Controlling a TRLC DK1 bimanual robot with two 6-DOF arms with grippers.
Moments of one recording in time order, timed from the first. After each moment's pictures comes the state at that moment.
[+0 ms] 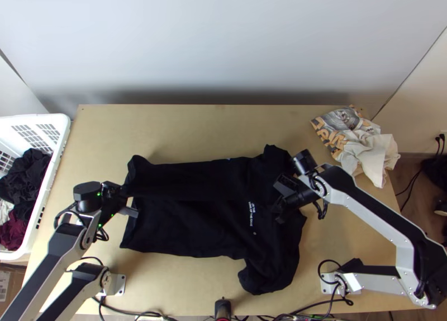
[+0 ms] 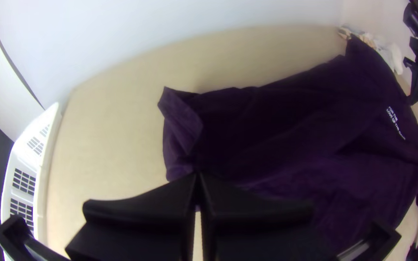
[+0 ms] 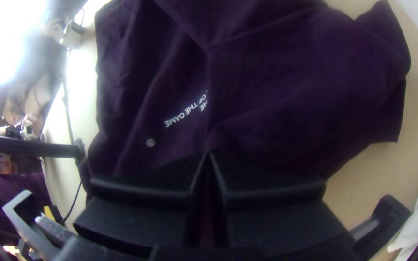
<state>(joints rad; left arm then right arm) -0.12 0.80 0.45 -0.32 -0.02 0.22 0.50 1.41 0.95 -0.85 -0.43 -0.38</state>
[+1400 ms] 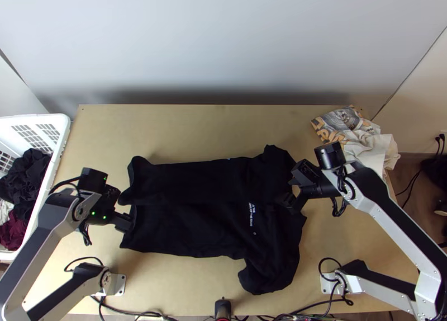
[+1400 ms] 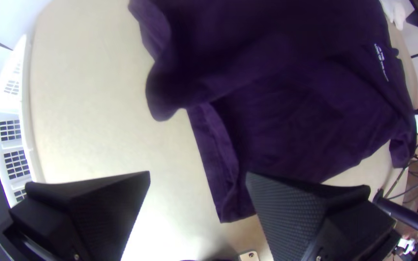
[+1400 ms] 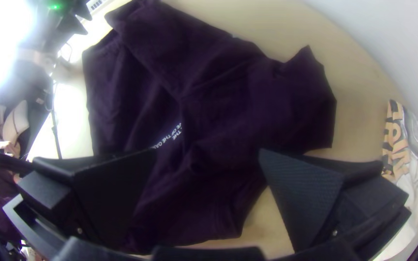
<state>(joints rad) -0.14 1.00 0.80 -1.10 -0.03 0.20 0.41 1.22 1.01 -0.85 -0.37 -0.35</state>
